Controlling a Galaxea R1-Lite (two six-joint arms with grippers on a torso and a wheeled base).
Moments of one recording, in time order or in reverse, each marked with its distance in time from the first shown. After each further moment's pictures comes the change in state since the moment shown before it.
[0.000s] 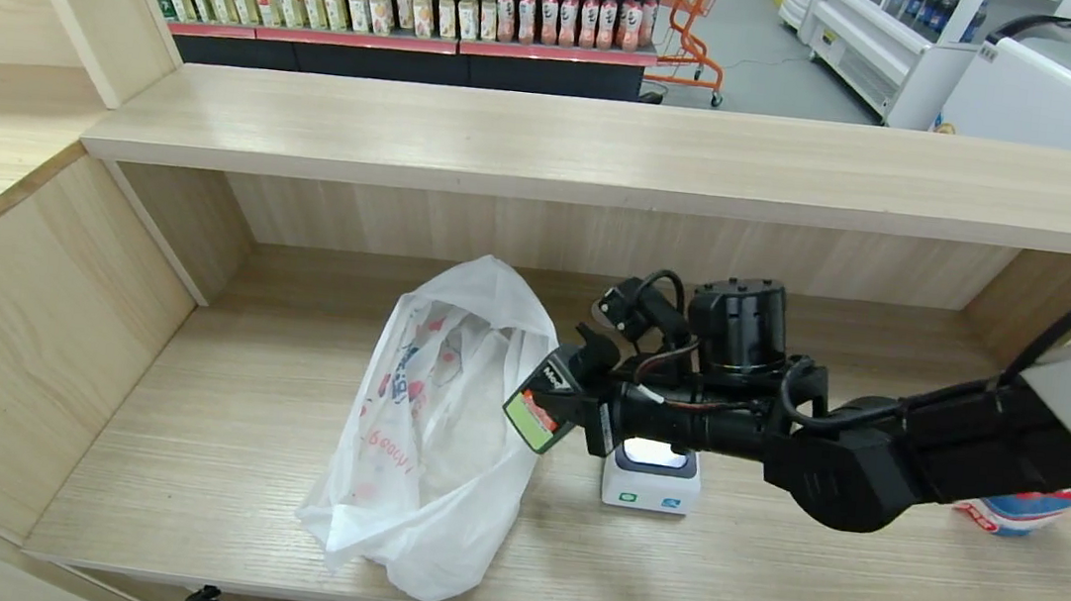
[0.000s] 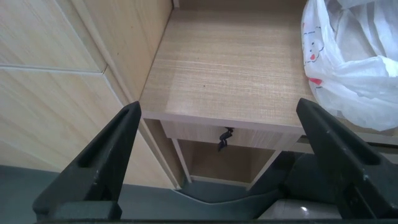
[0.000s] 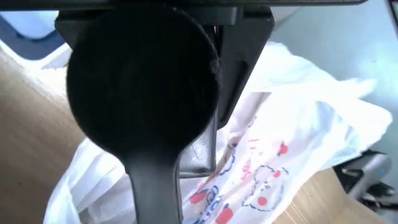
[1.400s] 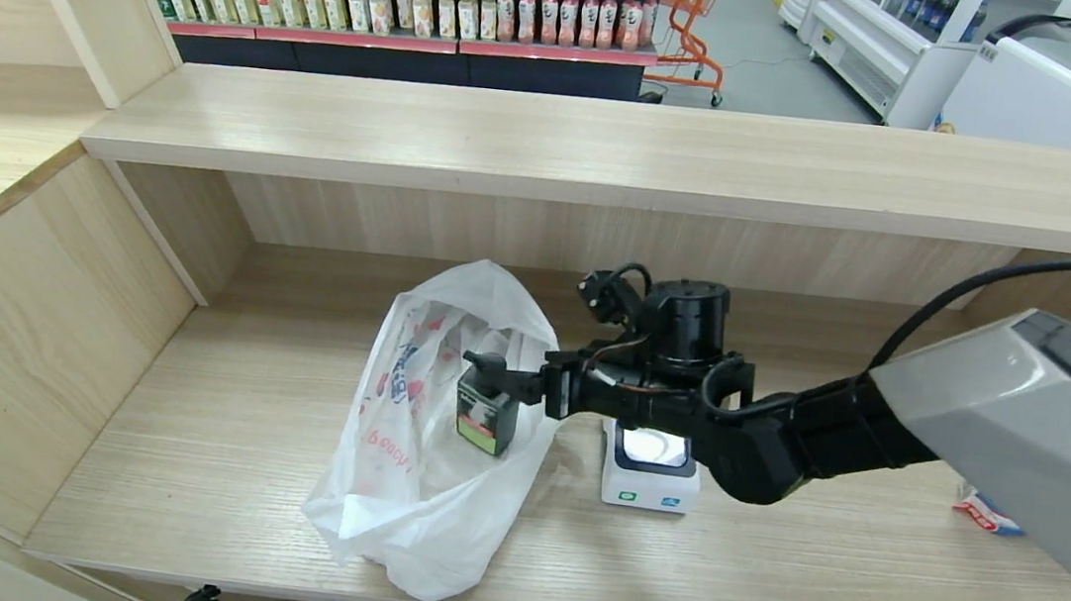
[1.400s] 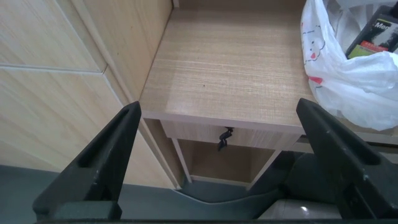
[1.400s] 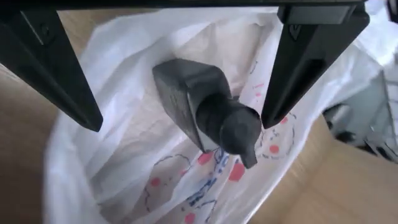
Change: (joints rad) left arm 0.000 0.000 0.000 0.000 0.000 0.000; right arm -0.007 0.174 -0.172 -0.112 0.009 0.251
